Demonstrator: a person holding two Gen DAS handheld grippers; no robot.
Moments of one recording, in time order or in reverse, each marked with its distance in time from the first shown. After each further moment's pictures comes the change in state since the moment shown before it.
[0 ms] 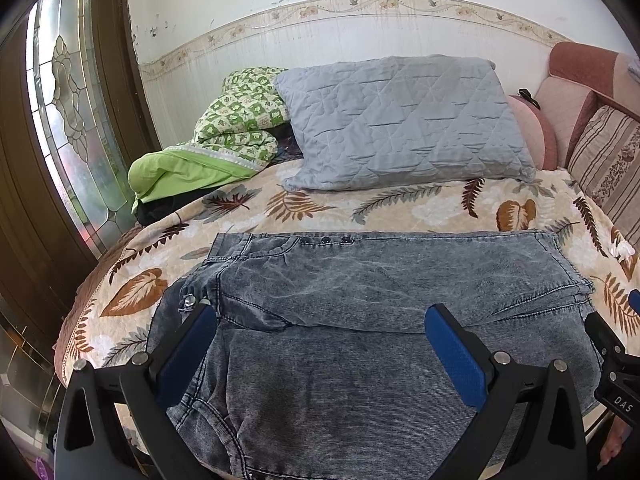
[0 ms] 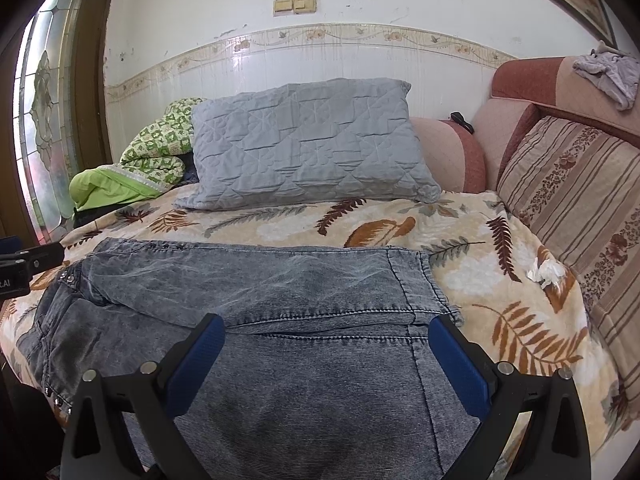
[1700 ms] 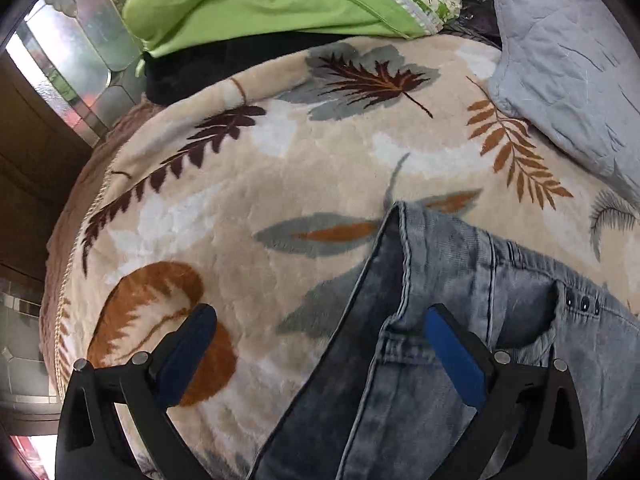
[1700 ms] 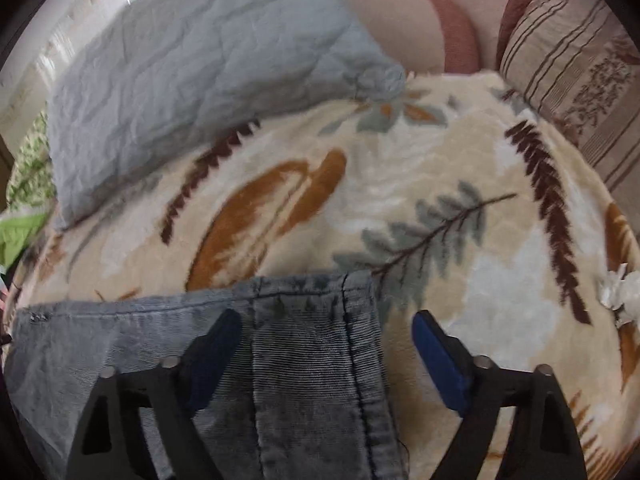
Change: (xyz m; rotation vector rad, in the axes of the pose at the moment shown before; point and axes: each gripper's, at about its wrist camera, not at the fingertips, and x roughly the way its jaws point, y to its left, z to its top) left arm 0.296 0.218 0.060 -0.236 0.598 0.088; right arm 0.274 -0.140 0.057 0.235 0.483 -0.048
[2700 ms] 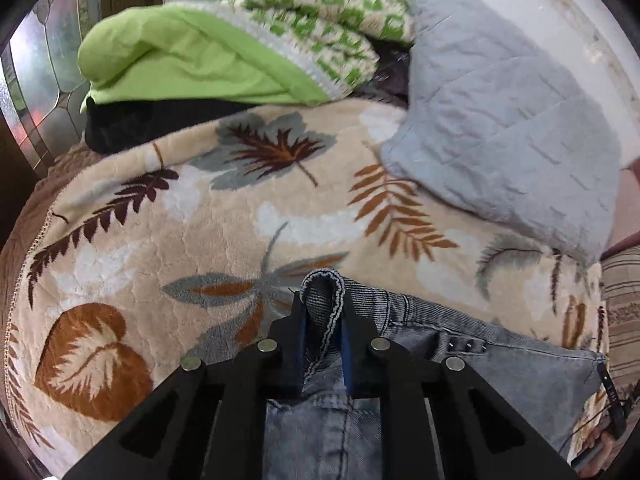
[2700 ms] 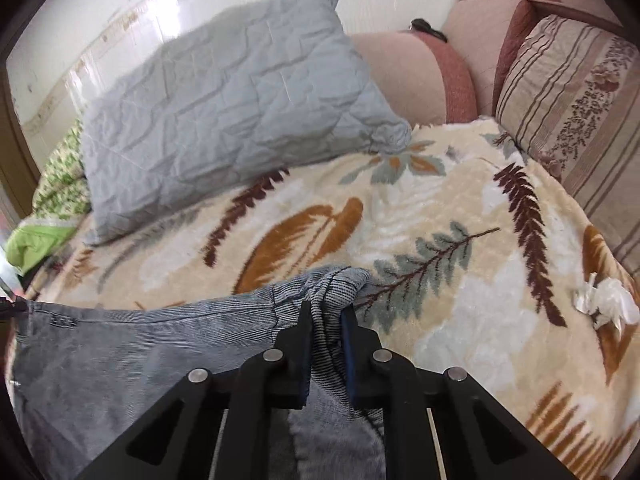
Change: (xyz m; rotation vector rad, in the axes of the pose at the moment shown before) left arm -0.075 -0.019 0.003 -0.011 -0.169 -0.325; right arm -0.082 0.007 -0.024 -0.020 -0.259 0.073
